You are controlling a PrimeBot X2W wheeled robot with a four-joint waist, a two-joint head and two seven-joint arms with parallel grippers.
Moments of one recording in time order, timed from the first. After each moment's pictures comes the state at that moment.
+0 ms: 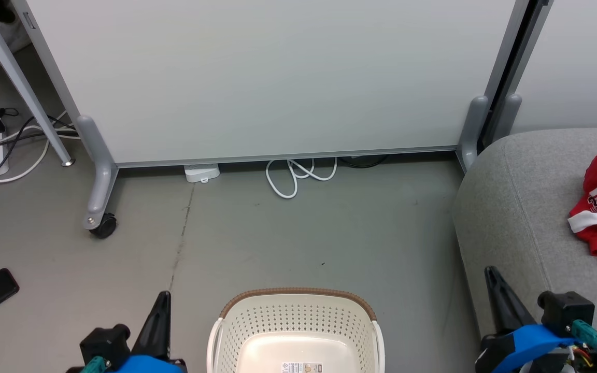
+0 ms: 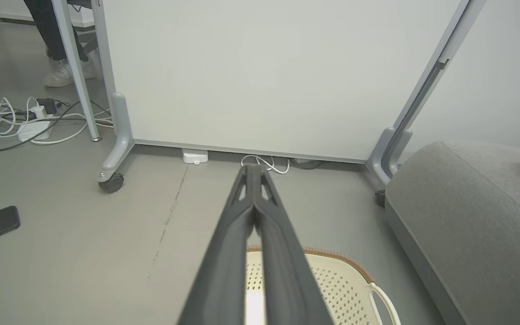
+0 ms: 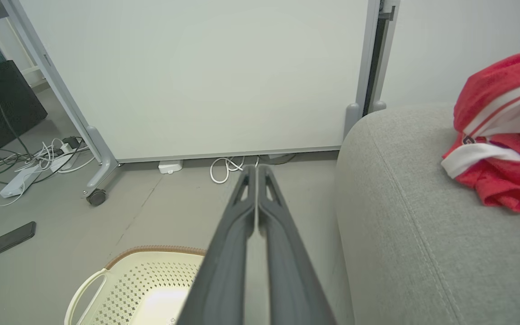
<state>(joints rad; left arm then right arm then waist) -0.07 0.14 -0.17 0.47 -0.36 -0.13 -0.26 -0.06 -0.05 -0.06 0.30 0.14 0.13 -0.12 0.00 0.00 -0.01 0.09</state>
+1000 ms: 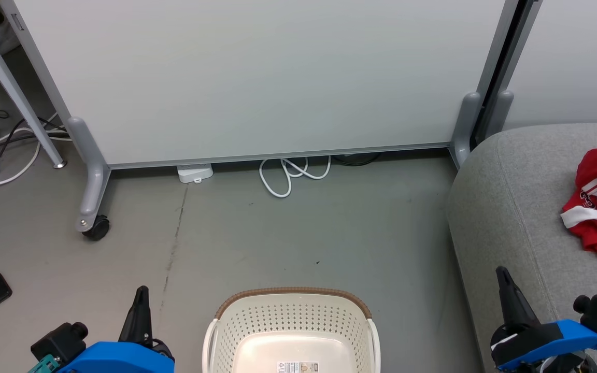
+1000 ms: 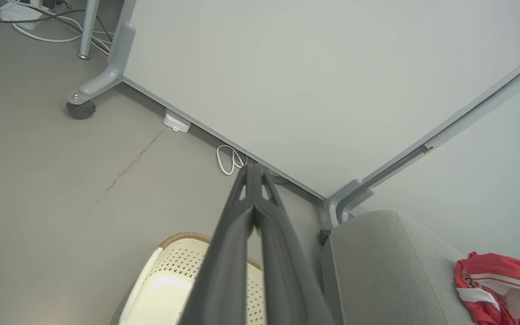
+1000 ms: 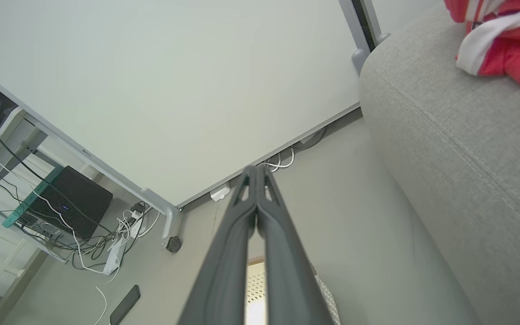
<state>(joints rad) -0.04 0.10 -0.08 0.42 -0.77 -0.13 -0.13 -0.05 -0.04 -0.08 0.31 0.62 0.13 -0.05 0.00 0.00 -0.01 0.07</state>
